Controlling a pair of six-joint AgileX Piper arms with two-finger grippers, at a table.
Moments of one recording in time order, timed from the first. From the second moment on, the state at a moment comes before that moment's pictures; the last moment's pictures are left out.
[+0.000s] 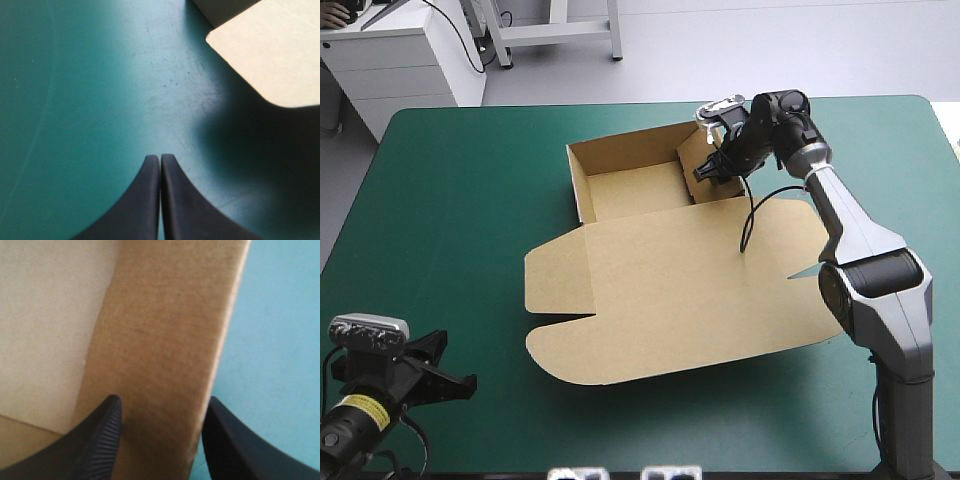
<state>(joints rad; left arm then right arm) -0.48 0.40 -0.55 0.28 0.85 -0.34 0.26 2.20 -2.19 0.14 1.15 -0.25</state>
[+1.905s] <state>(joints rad) -0.48 0.21 -0.47 0.25 0.91 -0.35 -0.28 2.24 -2.26 -0.03 1.24 -0.32</state>
